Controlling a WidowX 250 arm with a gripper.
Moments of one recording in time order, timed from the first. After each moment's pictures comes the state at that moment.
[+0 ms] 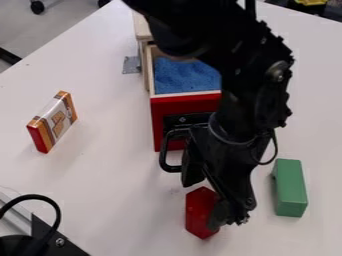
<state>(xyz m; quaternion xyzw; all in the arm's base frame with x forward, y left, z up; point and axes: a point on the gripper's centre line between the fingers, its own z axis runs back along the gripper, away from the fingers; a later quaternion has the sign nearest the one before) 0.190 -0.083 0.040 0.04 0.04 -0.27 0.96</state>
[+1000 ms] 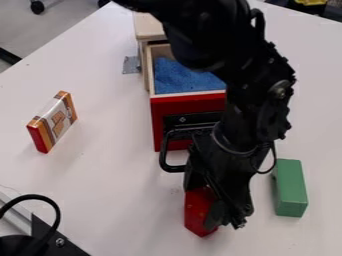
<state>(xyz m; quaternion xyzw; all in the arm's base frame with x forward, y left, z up) 0.195 -0.078 0.024 0.05 0.06 -0.28 0.96</state>
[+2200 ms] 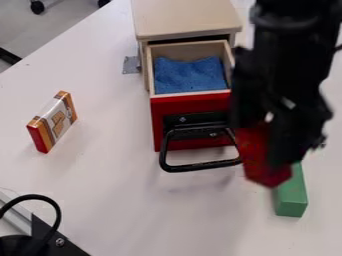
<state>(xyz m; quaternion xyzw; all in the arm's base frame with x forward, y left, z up) 0.205 -0.122 0.151 -0.07 -0.01 -0.29 0.95</state>
